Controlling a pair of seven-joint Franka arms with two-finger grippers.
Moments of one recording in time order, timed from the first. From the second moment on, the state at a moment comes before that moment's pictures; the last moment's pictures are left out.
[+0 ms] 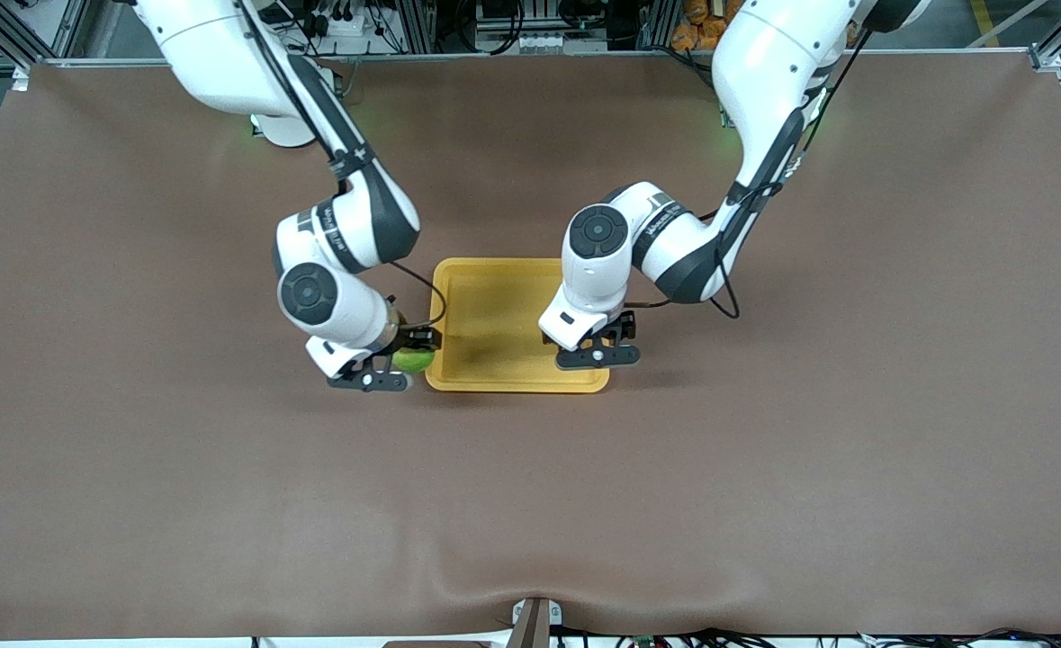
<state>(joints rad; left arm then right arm) -0.53 0.61 -0.17 -1.62 0.26 2.27 -0.90 0.55 0.52 -0.07 -1.76 0.23 2.21 0.43</state>
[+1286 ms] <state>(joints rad) -0.37 0.30 -0.17 -1.61 0.26 1.93 -0.76 0.68 0.60 -0.08 -1.76 0.24 2.23 0.51</state>
